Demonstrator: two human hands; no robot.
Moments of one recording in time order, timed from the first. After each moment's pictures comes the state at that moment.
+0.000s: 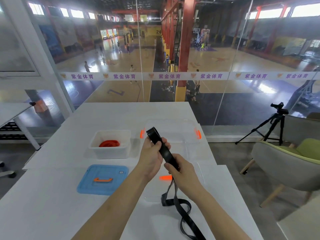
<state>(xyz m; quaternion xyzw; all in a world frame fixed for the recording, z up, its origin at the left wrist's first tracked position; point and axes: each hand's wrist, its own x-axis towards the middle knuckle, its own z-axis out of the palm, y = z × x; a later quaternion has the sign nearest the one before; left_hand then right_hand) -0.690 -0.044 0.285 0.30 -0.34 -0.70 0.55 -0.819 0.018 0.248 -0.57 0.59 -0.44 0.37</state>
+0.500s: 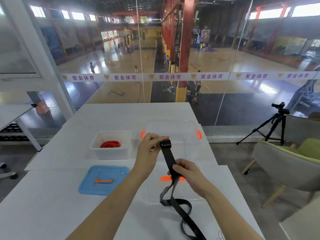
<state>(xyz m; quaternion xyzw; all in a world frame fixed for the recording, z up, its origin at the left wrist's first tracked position) -0.671 -0.053 0.277 0.40 -0.70 -0.31 0.51 -0.851 0.009 0.239 -0.50 0.52 -0.41 0.55</state>
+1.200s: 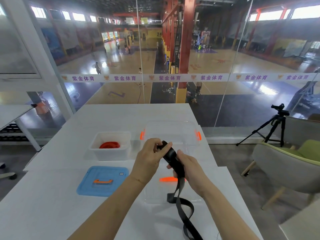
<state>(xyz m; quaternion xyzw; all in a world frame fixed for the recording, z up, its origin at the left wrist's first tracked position) -0.675 -0.036 0.279 0.47 -0.73 -0.20 0.45 -0.845 0.015 0.271 -0.49 0.50 -0.47 0.54</state>
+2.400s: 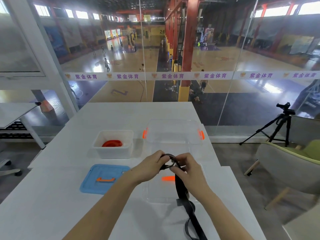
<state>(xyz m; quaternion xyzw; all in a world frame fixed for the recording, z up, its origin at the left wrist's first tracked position) -0.659 -0.049 0.271 0.51 -0.72 -0.44 0.17 -0.841 0.009 0.229 -0.57 0.58 -0.47 0.34</state>
